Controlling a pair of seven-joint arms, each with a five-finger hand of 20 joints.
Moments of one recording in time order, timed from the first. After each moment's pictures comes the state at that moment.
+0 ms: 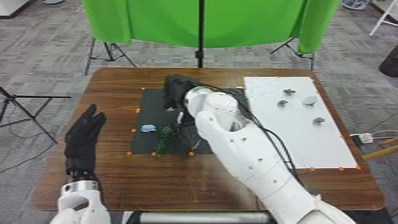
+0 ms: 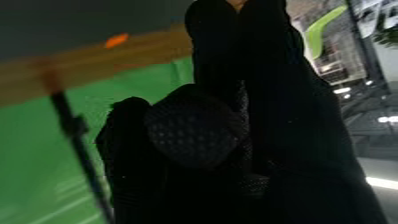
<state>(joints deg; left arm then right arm) 119.3 -67.8 -88.5 -112.5 51.2 20.4 24.3 -60.7 -89.2 52.8 -79.6 -137.9 -22.6 13.9</state>
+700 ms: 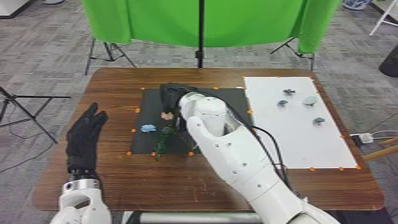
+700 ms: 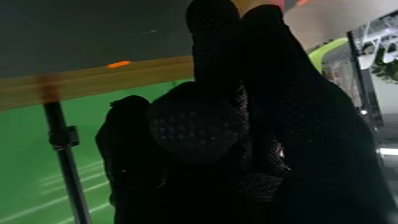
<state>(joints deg) 118.7 -67.4 -88.2 -112.1 51.3 20.3 24.2 -61.8 -93.3 54.9 -75.3 -150.3 -24.8 10.5</state>
